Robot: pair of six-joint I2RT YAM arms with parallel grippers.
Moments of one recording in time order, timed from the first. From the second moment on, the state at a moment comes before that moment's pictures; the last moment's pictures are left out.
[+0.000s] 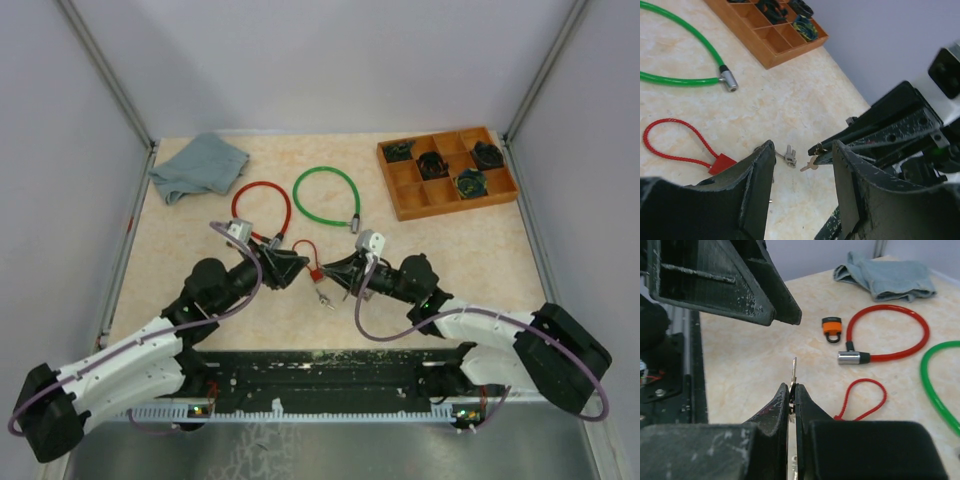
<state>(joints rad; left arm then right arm) -0.82 0.80 0.42 0.36 -0.04 -0.59 0.81 1.16 0.33 0.89 -0.35 0.03</state>
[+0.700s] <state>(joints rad) -0.72 0.88 0.33 0.80 0.45 -0.65 0.73 1.35 0.37 1.36 -0.77 0.66</state>
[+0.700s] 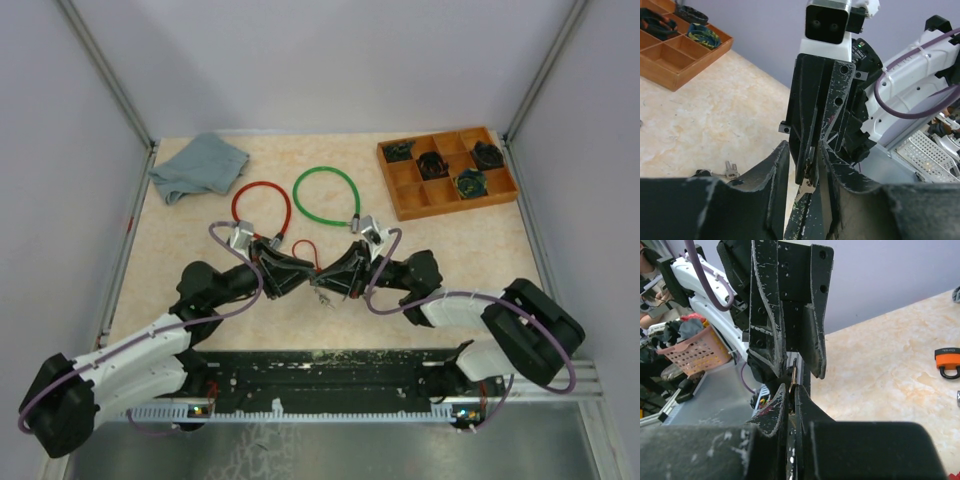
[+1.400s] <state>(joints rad) -0.72 0.90 0.33 0.79 0.46 -0.68 0.73 1.34 0.35 1.39 -0.71 0.67</state>
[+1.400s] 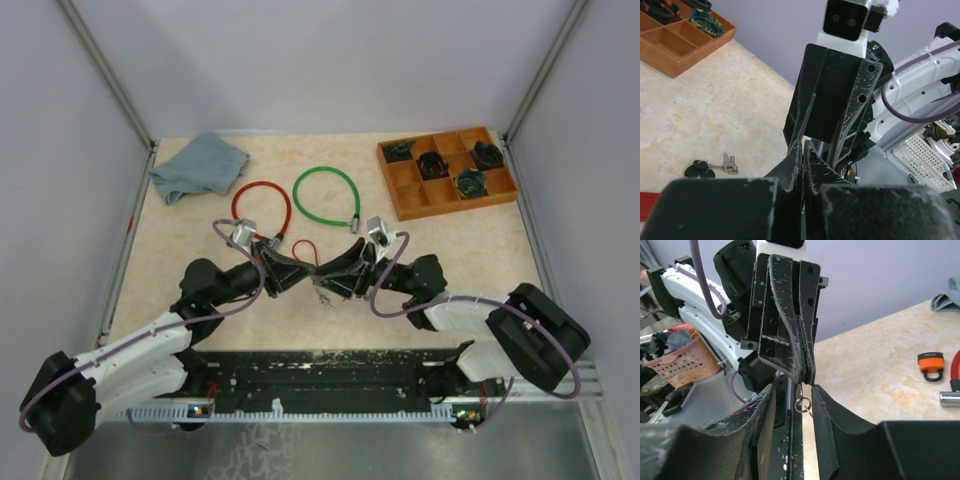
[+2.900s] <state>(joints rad) -0.72 0.92 0.41 0.52 0.28 -0.73 0.72 1.33 0.27 1.37 -0.56 0.61</state>
